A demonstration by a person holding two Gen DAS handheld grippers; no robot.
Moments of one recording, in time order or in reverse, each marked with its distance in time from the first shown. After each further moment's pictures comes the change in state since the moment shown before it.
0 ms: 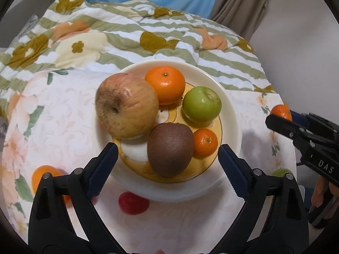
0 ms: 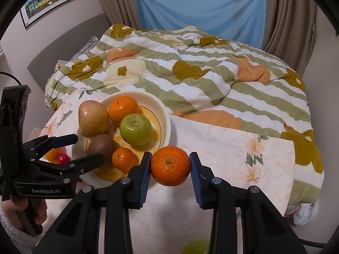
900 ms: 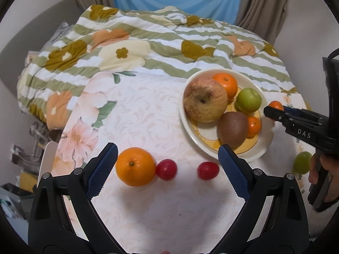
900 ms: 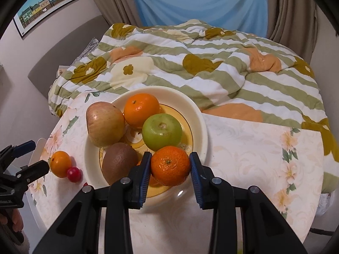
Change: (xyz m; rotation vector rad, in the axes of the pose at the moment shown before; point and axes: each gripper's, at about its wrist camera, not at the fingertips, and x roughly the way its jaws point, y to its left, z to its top) left arm -0.074 0.071 -0.019 -0.012 -0.037 0.215; right arm 0.039 0.031 0.006 0.071 0.019 0.056
